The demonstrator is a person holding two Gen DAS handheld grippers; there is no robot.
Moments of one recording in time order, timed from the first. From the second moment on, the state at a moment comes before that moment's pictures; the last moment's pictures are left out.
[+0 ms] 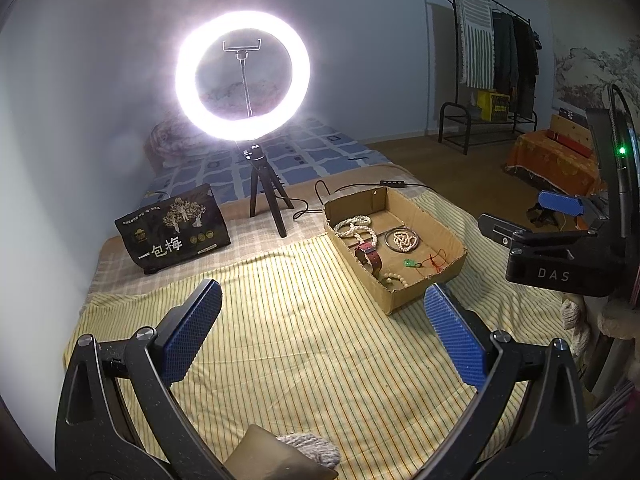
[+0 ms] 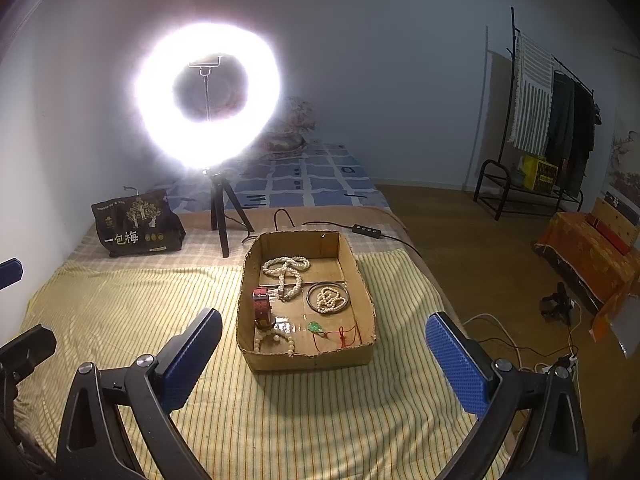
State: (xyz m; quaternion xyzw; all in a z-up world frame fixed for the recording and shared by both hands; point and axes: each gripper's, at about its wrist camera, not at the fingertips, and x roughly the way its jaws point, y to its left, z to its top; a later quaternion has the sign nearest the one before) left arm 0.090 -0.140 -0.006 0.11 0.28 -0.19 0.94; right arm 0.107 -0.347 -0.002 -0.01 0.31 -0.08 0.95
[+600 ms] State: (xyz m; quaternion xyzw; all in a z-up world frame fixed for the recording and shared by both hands) left arm 0.091 -0.140 -0.005 0.11 0.28 -0.19 0.94; right arm 0.107 -0.348 -0.003 -0.01 0.32 -0.09 0.94
